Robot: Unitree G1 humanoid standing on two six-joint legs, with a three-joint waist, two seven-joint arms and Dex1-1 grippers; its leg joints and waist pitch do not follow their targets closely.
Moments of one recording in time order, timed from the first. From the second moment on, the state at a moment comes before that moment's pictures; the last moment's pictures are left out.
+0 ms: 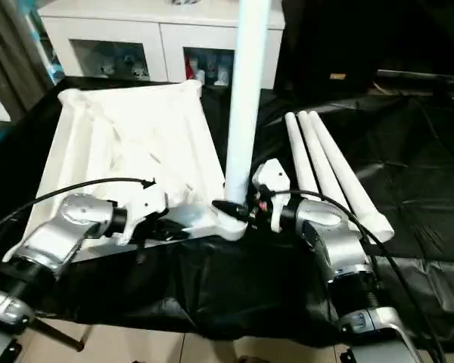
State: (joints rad) left arm -0.58 0.45 -0.36 0.48 -0.02 0.14 -1.17; right arm -0.48 -0.33 0.14 0.47 0.23 0.07 1.05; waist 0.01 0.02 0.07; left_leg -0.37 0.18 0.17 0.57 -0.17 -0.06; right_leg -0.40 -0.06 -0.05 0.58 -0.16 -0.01
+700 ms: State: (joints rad) left arm -0.56 0.50 -0.33 0.39 -0.03 0.20 -1.19; right arm -0.47 -0.29 0.13 0.47 0.24 0.01 1.06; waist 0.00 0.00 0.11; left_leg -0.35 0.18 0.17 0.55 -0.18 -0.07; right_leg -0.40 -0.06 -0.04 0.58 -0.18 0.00
